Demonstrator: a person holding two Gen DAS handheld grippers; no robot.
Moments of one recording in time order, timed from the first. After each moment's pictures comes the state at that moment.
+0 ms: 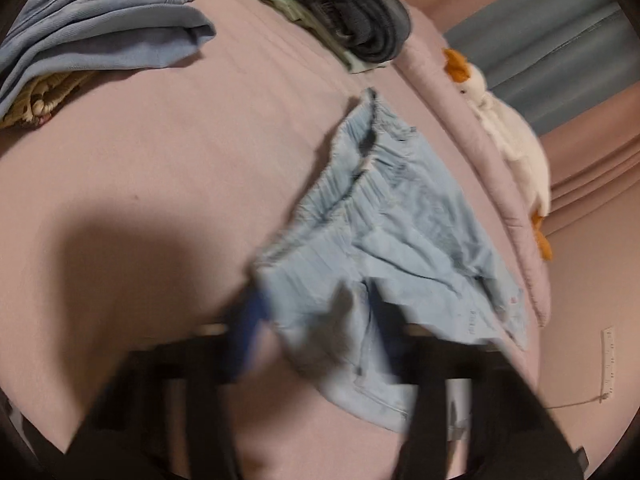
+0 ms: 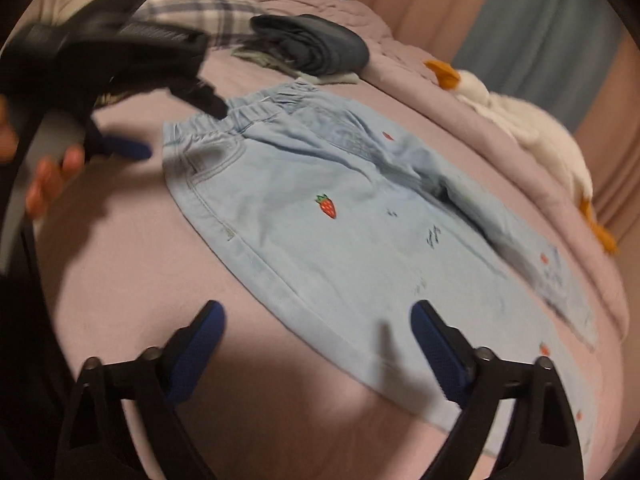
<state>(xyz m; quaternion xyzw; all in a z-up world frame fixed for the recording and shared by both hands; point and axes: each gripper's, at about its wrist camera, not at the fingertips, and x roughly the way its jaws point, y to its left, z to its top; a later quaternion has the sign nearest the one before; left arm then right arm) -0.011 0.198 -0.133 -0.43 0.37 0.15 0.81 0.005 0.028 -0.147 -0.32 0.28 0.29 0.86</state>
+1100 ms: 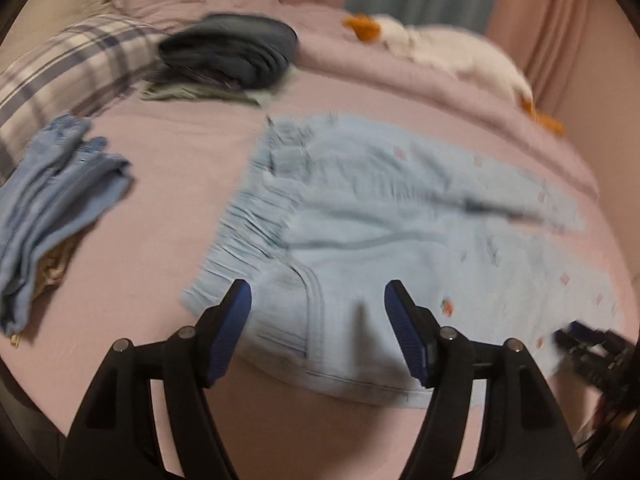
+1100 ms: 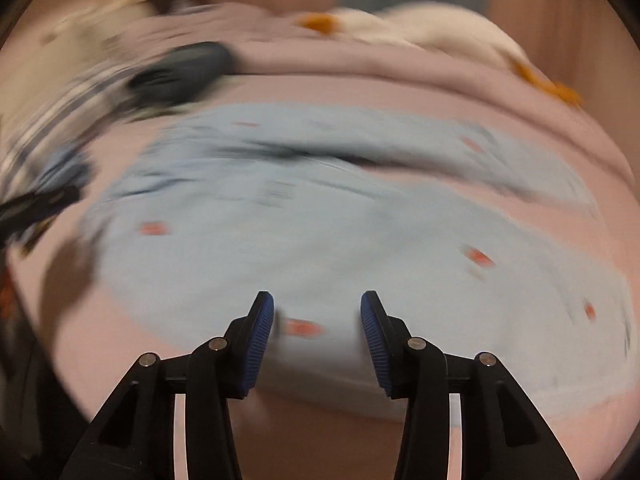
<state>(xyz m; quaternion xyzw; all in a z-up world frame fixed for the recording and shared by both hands) 0.007 0.134 -0.107 -0.13 0.41 0.12 0.90 0.076 -0.090 -0.131 -0.09 0.40 0.18 0.89</state>
